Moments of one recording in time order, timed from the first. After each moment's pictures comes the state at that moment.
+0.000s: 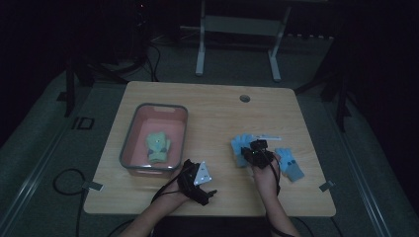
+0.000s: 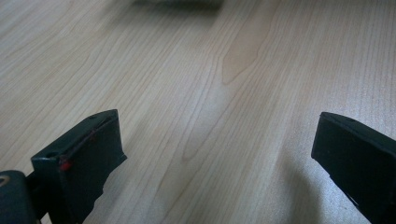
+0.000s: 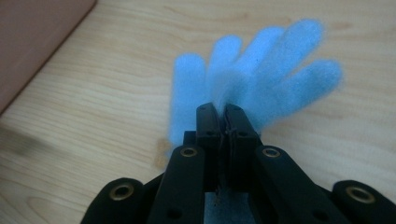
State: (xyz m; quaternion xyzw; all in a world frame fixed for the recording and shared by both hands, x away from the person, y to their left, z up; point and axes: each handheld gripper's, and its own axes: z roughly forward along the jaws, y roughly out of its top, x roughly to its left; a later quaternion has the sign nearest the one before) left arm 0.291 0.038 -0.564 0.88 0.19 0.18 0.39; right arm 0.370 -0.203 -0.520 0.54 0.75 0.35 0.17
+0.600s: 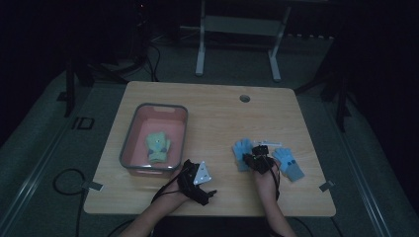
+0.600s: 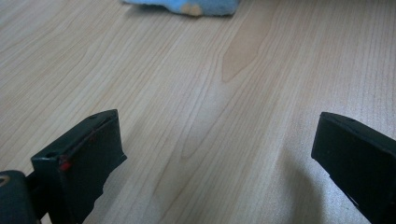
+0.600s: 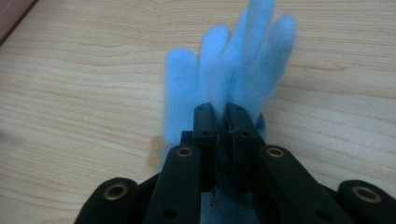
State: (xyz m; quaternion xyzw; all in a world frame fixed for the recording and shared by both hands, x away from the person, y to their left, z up) left arm 0.292 0.038 -0.567 0.88 0.19 0.18 0.39; right arm 0.369 -0.214 -0.551 0.57 0.73 0.33 0.15
